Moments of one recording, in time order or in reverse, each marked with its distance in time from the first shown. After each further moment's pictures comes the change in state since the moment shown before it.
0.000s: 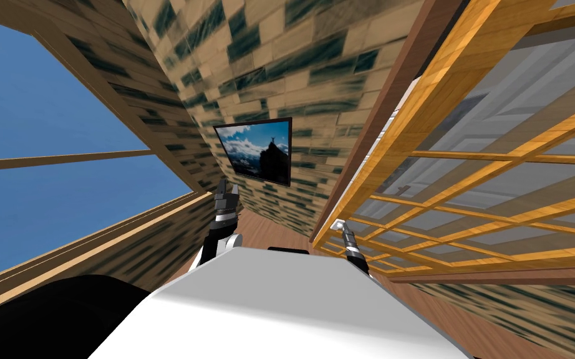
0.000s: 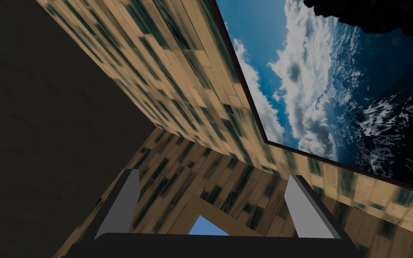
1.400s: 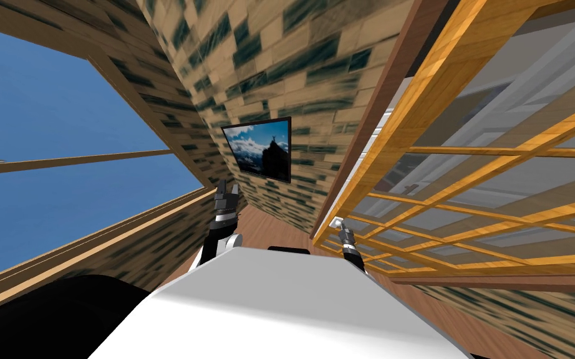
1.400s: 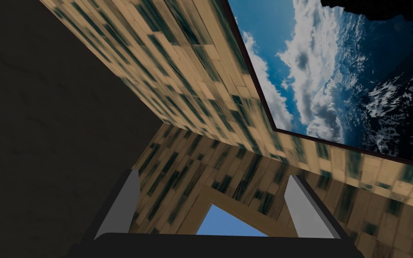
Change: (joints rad) arm -0.024 0.009 0.066 0.005 -0.110 0.042 -0.336
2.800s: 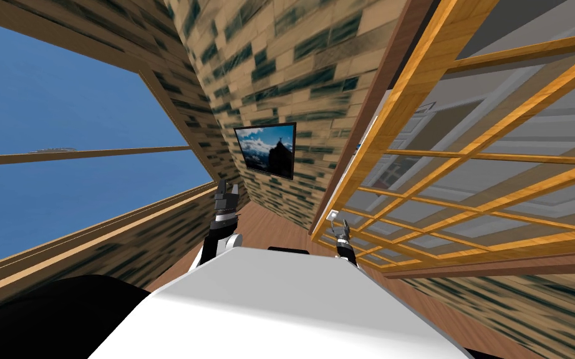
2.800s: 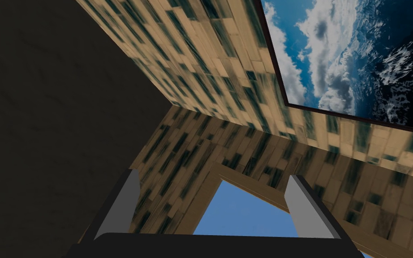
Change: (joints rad) arm -0.042 0.040 0.053 -0.016 -0.115 0.036 -0.340
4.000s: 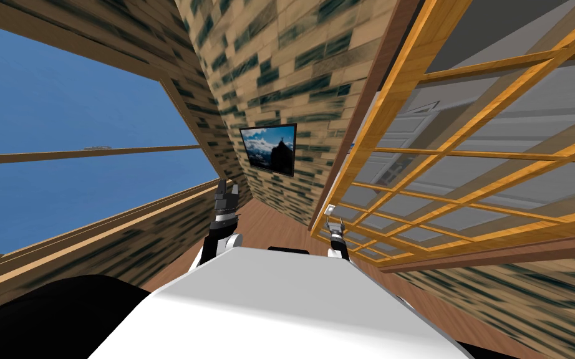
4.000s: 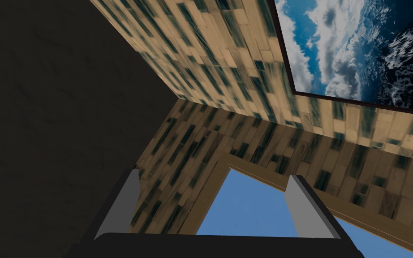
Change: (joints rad) arm -0.054 0.041 0.056 0.003 -0.120 0.030 -0.307
